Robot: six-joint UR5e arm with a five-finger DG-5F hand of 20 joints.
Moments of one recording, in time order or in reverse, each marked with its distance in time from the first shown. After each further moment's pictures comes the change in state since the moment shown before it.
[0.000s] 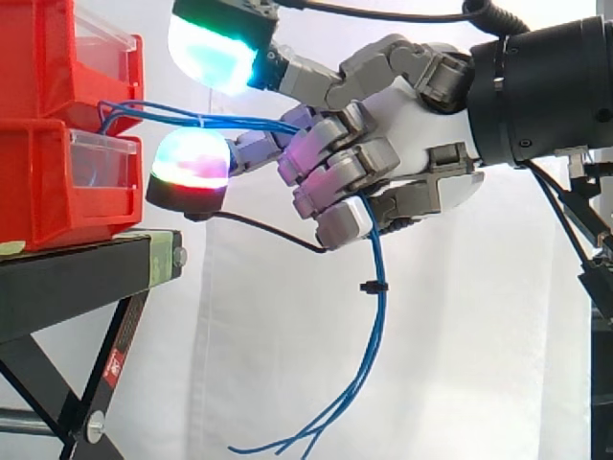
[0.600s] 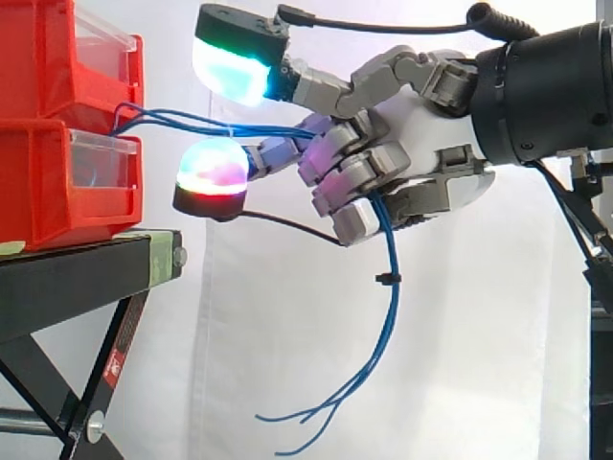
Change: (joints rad) arm -0.001 -0.001 0.000 0.000 0.114 -0.016
